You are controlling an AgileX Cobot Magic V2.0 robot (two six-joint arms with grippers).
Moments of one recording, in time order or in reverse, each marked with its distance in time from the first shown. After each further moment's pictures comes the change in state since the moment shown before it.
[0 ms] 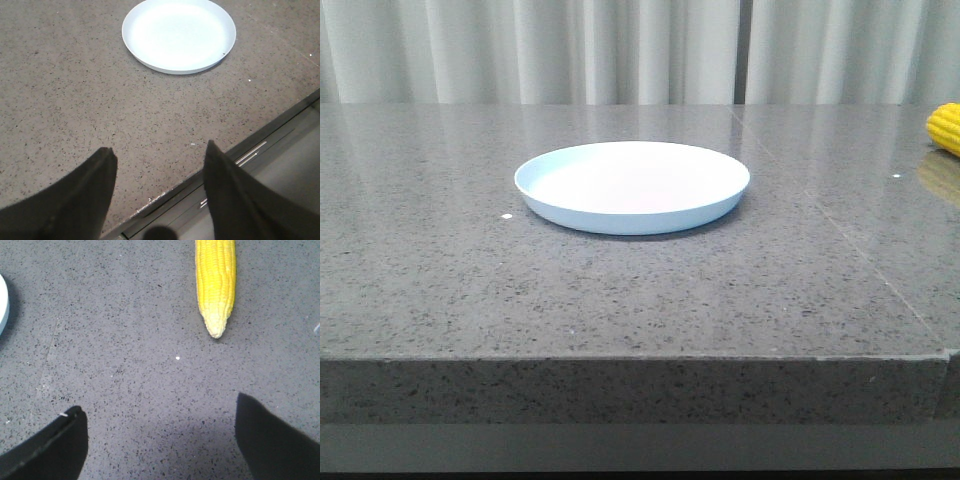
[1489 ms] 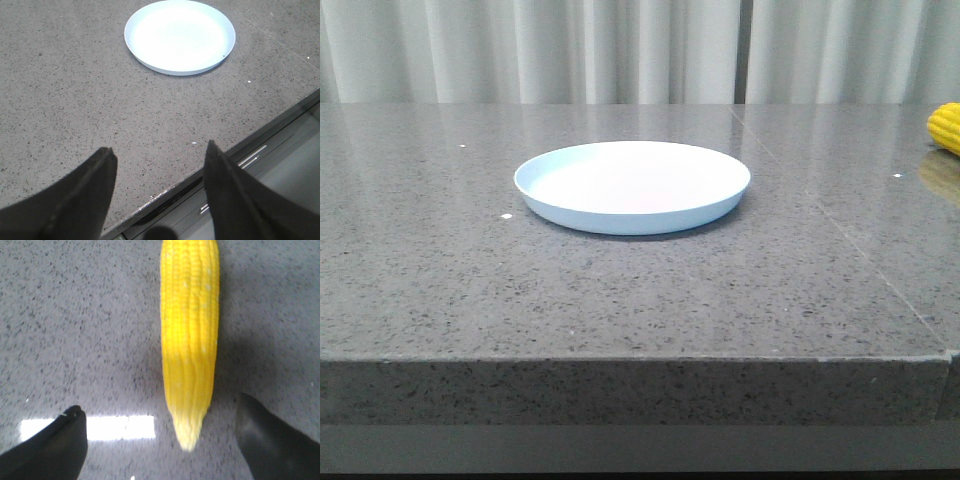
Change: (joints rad) left arm 0.000 -0.058 0.030 0.002 -0.006 -0.001; right arm -0.164 0.905 -0.899 0.083 0.437 -0.109
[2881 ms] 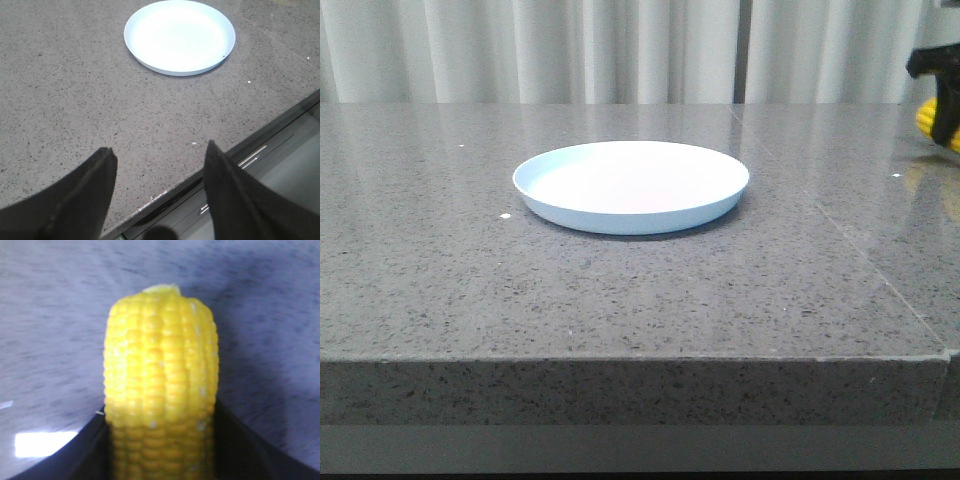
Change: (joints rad) left arm 0.000 0.000 0.000 0.000 0.000 0.000; right arm 0.032 0.272 -0.070 0.015 -0.223 -0.013
